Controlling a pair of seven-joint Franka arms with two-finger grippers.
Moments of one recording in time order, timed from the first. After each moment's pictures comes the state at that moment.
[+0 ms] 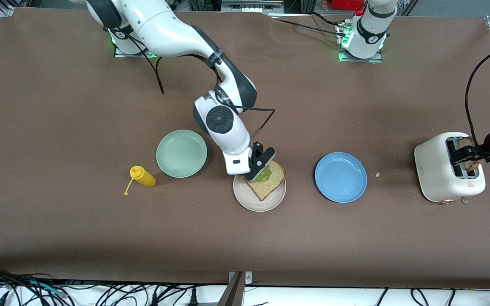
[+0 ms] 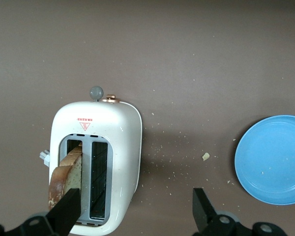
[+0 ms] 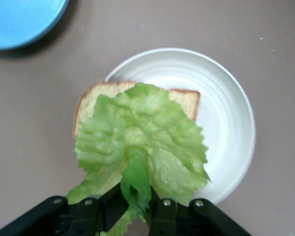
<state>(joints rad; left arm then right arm) 0.64 0.31 -0.56 -1.62 0.26 1.90 -0.10 0.78 0.97 -0.09 -1.08 0.25 2.29 -0.22</state>
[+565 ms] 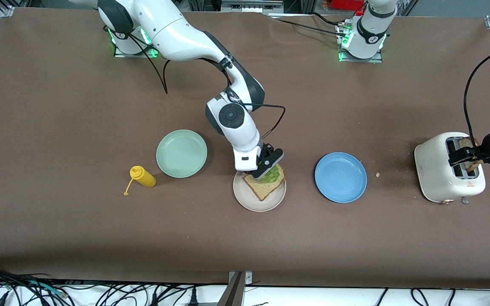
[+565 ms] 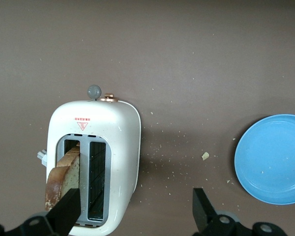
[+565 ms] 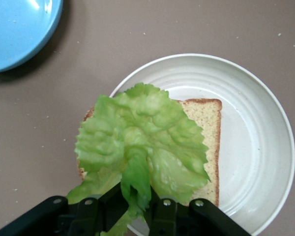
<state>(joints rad) 0.64 0.32 -0.56 -1.62 0.26 1.90 -0.10 0.81 1.02 -0.10 -1.07 0.25 2.37 -0.13</state>
